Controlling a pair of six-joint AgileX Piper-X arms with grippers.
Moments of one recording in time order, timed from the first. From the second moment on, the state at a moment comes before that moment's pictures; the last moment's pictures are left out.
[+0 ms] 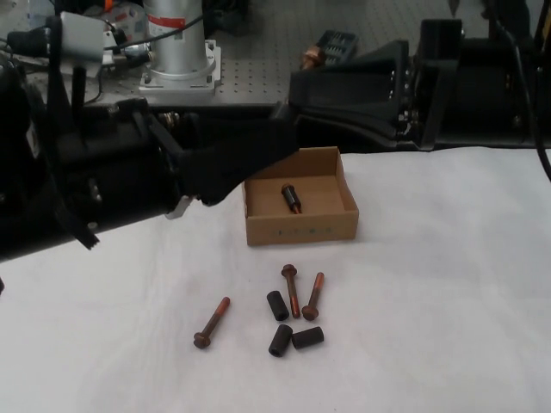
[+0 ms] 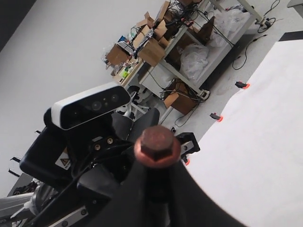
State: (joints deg) left arm -28.3 64.4 -37.6 -31.6 37.5 -32.3; right arm 35.1 74.1 -52.2 -8.0 -51.7 43.5
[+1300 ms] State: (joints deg) left arm -27.7 78.6 -48.2 -19.3 32.4 -16.6; right arm 21.6 64.3 -52.0 45.0 -46.5 7.4
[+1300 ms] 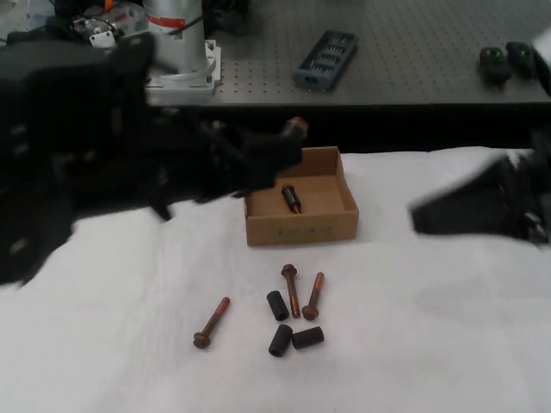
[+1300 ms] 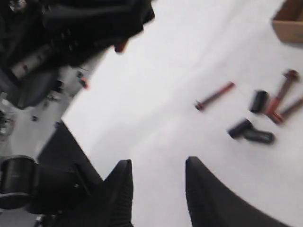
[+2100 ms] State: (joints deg) left arm -27.5 132.0 -102.8 9.2 15.2 -1.4; right arm 19.1 62.3 -52.0 61.5 -28.4 -6.3
